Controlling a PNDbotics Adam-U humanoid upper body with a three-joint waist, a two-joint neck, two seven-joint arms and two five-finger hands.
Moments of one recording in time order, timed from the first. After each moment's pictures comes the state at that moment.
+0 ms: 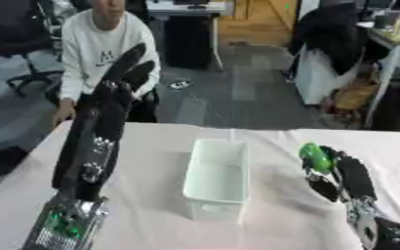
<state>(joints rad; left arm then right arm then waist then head) -0.28 0.22 -0.19 -1.99 -0.13 -0.27 0.09 -0.80 -0.26 0.06 -0.50 1.07 -0.15 -0.57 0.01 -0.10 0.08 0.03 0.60</state>
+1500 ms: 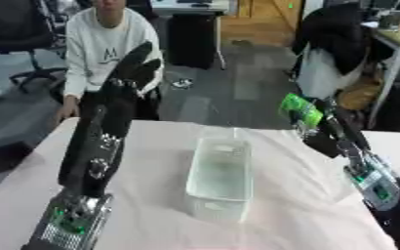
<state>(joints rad) -0.28 0.22 -0.20 -1.99 -0.13 -0.26 0.09 -0.80 -0.36 0.31 -0.98 0.46 -0.28 -0.15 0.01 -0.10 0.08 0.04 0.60</state>
